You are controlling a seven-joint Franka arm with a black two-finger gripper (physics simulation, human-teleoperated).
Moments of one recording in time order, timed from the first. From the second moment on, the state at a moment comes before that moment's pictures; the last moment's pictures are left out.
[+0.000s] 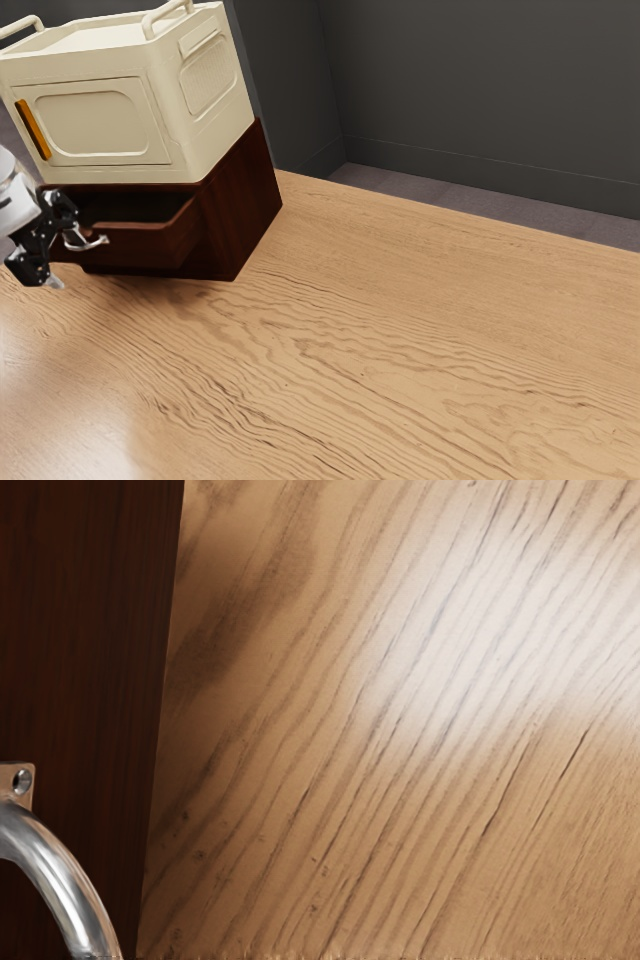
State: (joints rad) arm 0.63 -0.06 0.07 -1.88 -0.08 2.07 1.83
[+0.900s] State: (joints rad) arm 0.64 -0.22 0.10 -2.06 -0.05 2.07 1.85
